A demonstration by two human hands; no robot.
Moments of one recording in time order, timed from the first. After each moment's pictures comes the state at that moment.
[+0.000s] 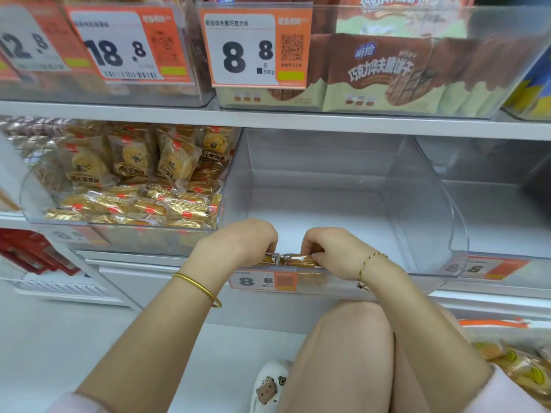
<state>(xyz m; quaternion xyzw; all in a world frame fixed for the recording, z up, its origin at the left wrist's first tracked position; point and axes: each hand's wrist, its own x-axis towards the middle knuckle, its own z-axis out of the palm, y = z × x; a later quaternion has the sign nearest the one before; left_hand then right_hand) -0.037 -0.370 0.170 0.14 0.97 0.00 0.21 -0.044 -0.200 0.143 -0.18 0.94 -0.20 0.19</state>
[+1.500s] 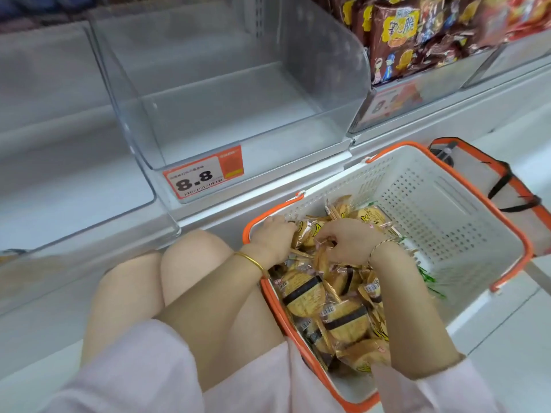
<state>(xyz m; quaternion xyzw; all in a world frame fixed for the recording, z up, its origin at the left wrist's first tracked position) 0.013 0.016 -0.010 0.40 0.88 0.04 0.24 0.101 0.143 0.062 0.12 0.93 -0.19 0.27</state>
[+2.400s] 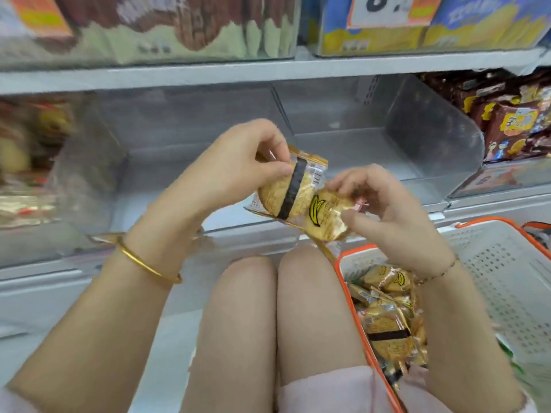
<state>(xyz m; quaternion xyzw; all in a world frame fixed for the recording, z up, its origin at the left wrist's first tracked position) -0.013 -0.195 0.227 0.25 0.87 0.43 0.04 0.065 0.006 0.179 -0.11 0.83 -0.53 -0.09</state>
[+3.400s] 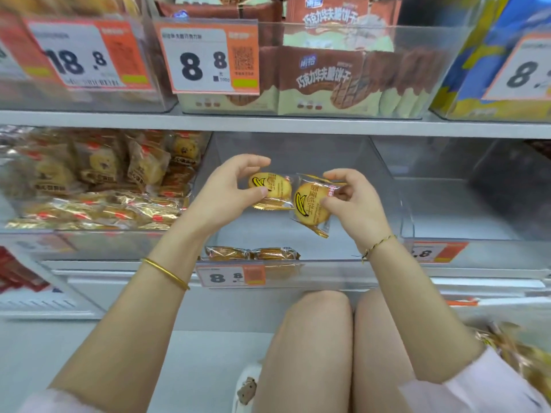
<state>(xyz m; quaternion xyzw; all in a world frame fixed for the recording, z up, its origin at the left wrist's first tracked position) -0.048 -0.357 0.194 0.12 0.83 0.54 -0.04 -0.043 -0.148 0.174 -0.02 0.78 -0.62 -0.09</state>
